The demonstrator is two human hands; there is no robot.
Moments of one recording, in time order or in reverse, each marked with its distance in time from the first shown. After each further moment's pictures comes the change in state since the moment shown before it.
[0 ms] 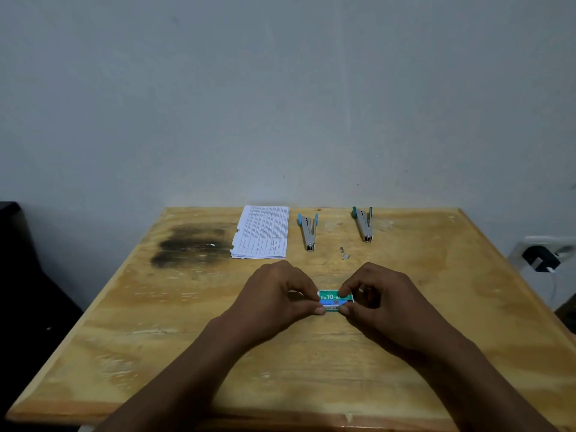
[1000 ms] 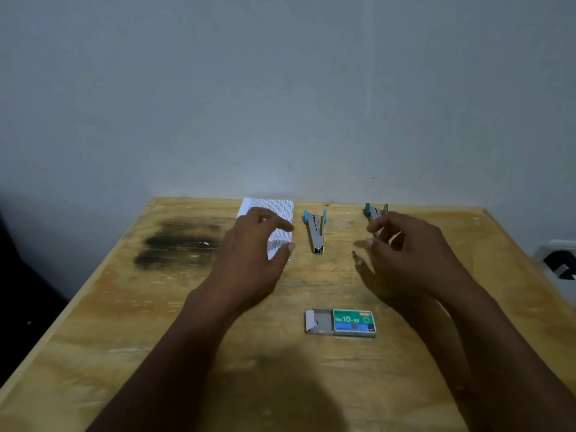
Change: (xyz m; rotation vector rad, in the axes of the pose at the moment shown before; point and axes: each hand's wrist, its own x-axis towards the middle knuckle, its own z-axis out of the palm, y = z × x) left_hand 0.047 -0.049 -0.026 0.159 0.301 -0.074; right_hand 0.073 0.000 -0.031 0.009 0.199 0.226
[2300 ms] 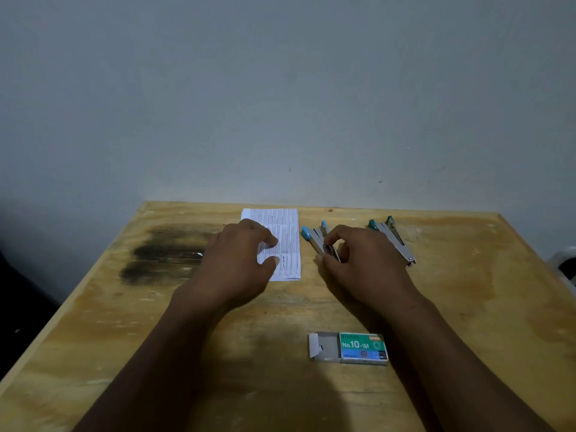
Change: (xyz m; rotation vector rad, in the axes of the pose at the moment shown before) left_hand 0.028 -0.023 0.000 0.217 -0.235 -0.191; right_hand 0.025 -0.032 0.061 -0.227 -0.034 -0.072
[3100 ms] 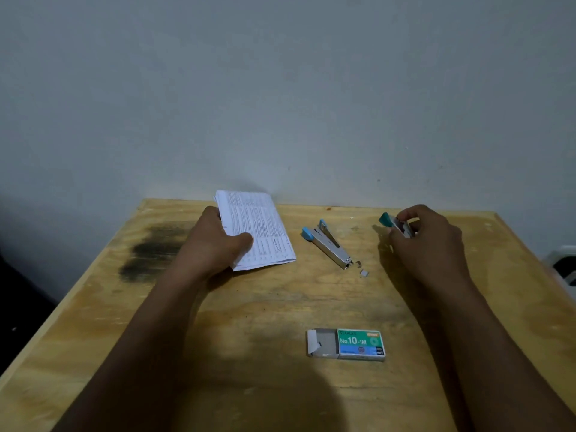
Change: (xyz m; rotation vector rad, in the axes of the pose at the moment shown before) left_hand 0.006 -0.008 -0.030 -0.612 0.051 -0.404; right_hand 0.011 0.069 -0.029 0.158 0.276 0.355
